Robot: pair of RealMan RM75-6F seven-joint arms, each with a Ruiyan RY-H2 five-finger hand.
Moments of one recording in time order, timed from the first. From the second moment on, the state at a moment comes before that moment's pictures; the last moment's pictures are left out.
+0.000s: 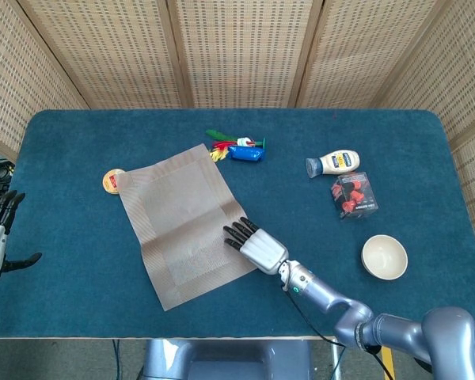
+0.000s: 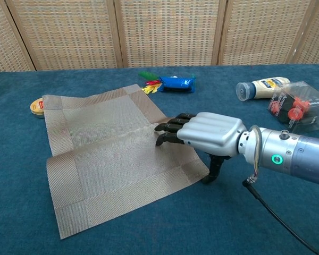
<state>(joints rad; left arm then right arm) -0.22 -1.00 -0.10 -1.80 1.28 1.36 0.09 0.80 -1.73 0.10 -1.19 -1.61 0.85 -0.22</state>
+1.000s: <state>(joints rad) -0.21 -0.99 -0.10 -1.80 1.30 1.36 0.09 0.84 -1.70 0.05 -1.18 -1.60 0.85 -0.20</state>
